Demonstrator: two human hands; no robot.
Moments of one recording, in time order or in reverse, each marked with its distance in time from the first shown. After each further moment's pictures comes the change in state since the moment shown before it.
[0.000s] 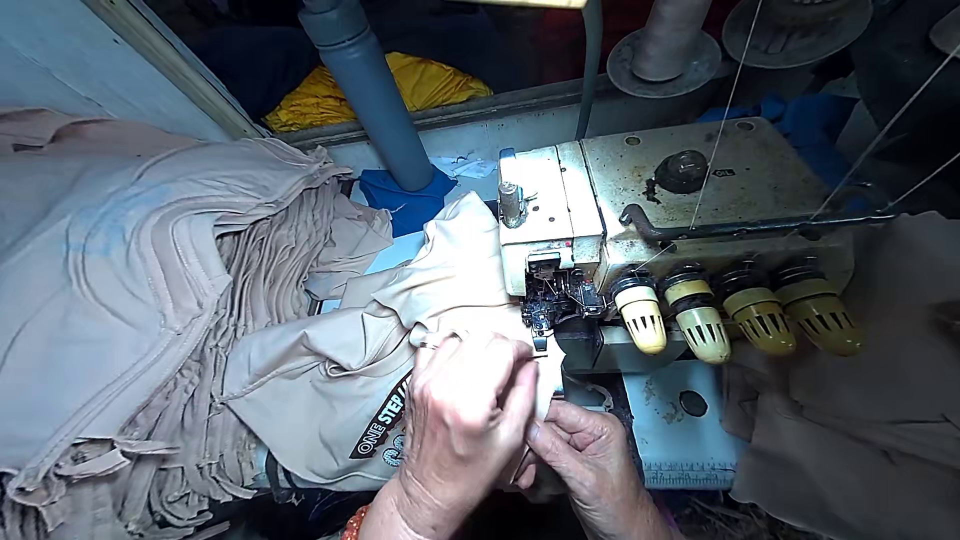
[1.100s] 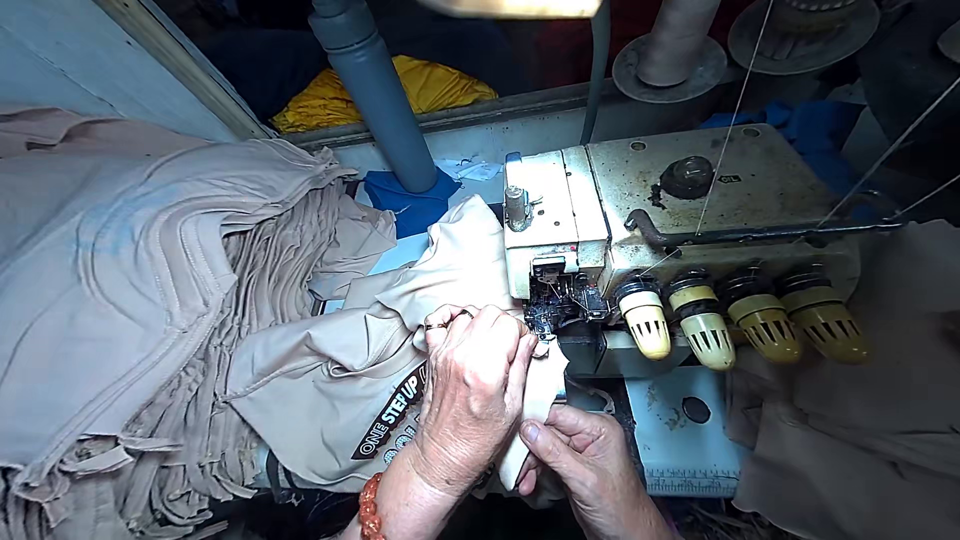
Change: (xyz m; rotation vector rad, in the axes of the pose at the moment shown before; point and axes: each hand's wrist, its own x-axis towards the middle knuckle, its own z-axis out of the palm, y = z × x) left_hand 0.015 -0.011 0.014 0.046 -0.032 0.021; right_hand 0.001 -0.004 0.002 0.052 0.002 0.099
